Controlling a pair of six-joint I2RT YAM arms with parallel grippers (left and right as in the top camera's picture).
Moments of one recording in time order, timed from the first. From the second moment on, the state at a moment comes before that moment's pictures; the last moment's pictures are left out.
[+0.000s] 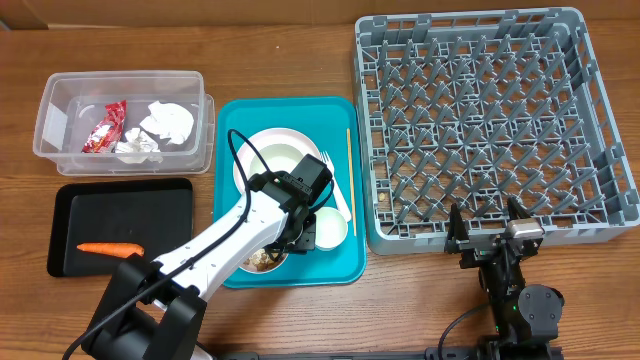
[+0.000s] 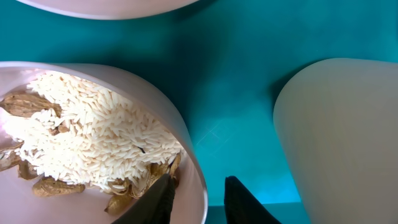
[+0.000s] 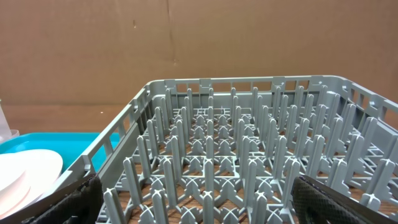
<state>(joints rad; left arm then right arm) -0.61 1.65 1.04 -0.95 -0.02 -0.58 0.03 0.01 0.02 -0.03 -0.08 0.05</state>
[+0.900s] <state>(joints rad) -0.61 1.65 1.03 -0.91 -0.05 -0.57 0.03 0.01 0.02 -0.03 -0.08 0.05</state>
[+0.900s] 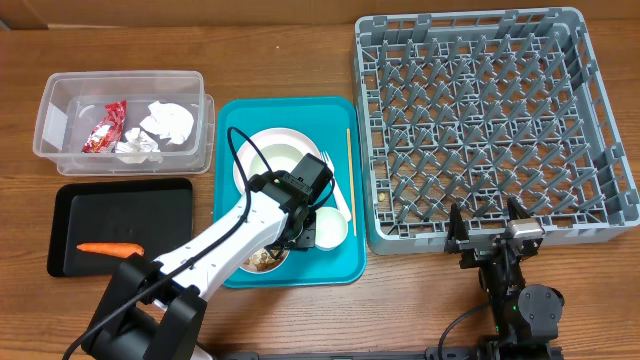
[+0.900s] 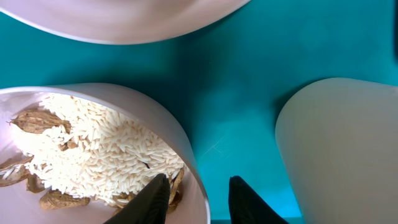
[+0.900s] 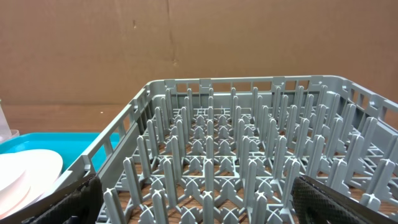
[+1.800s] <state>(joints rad) -0.57 1.65 1.02 -0.89 -0.02 -0.55 0.03 0.01 0.02 -0.03 -0.08 0.05</state>
